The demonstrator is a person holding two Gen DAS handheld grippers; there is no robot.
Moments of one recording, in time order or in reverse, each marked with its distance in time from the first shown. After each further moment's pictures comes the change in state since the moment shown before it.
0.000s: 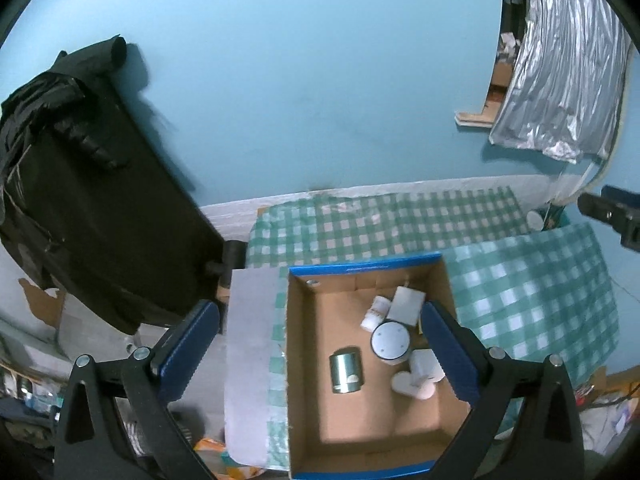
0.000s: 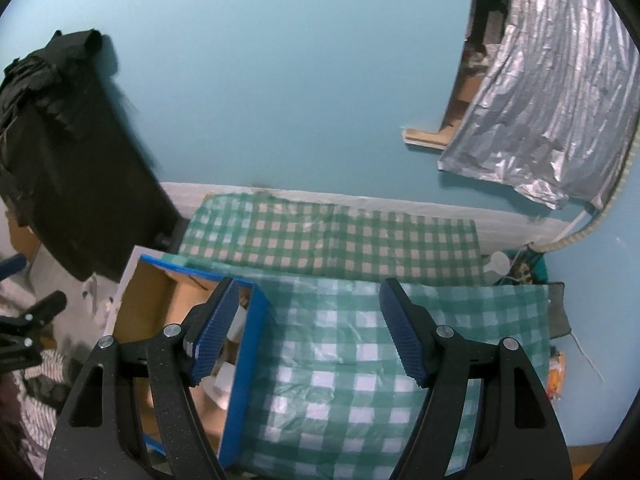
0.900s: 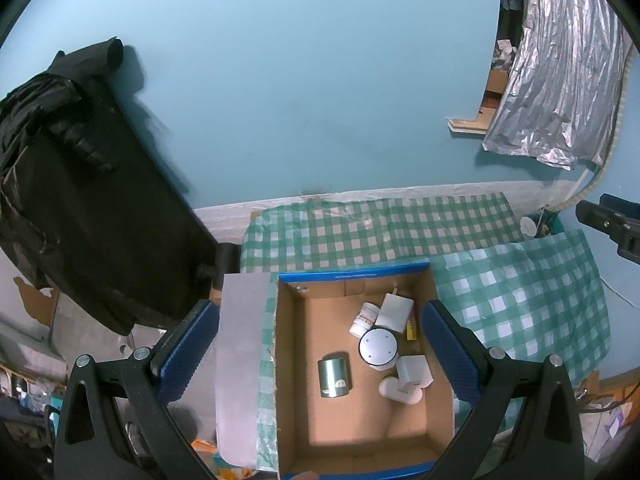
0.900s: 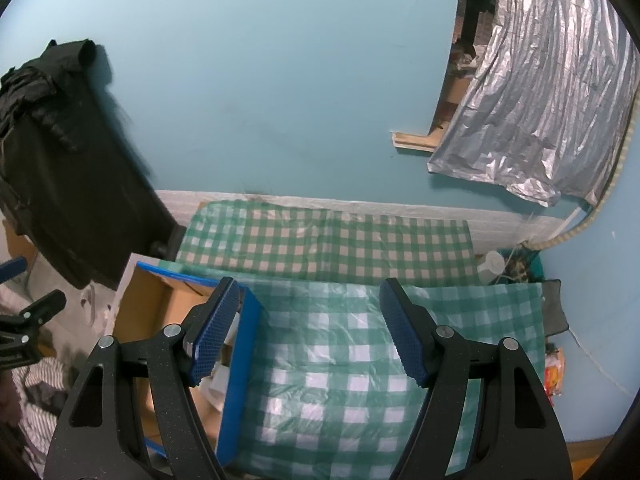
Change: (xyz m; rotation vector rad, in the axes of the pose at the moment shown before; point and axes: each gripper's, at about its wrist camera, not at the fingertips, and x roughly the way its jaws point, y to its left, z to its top) left arm -0.002 -0.009 0.005 -0.007 -0.007 -0.019; right arm -0.012 -0.010 -0.002 0.019 -0.019 -0.012
